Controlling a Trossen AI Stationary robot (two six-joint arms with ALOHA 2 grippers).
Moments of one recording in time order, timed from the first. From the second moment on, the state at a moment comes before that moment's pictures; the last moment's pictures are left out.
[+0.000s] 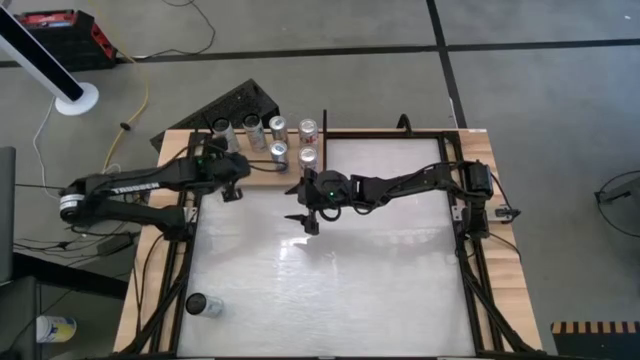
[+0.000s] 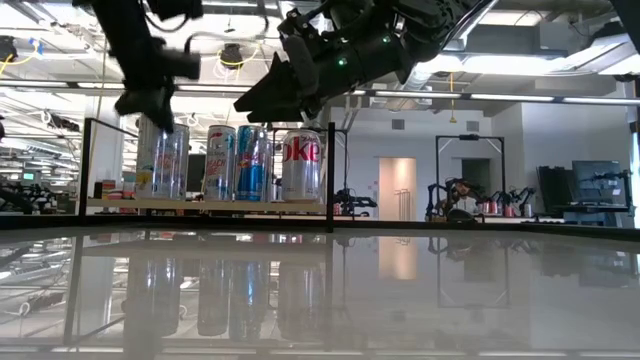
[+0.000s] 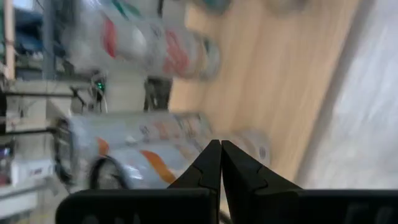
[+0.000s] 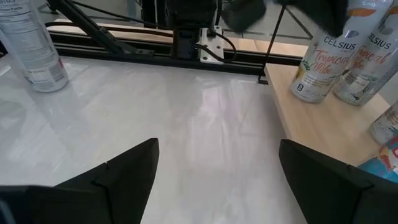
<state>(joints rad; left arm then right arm) 0.31 1.03 0.84 -0.81 -0.70 0.33 -0.07 1.92 1.29 0.27 -0.05 -0.12</state>
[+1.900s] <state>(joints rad) 0.90 0.89 1.07 -1.00 -0.39 0.25 -0.03 1.92 1.29 0.27 -0.05 -0.11</state>
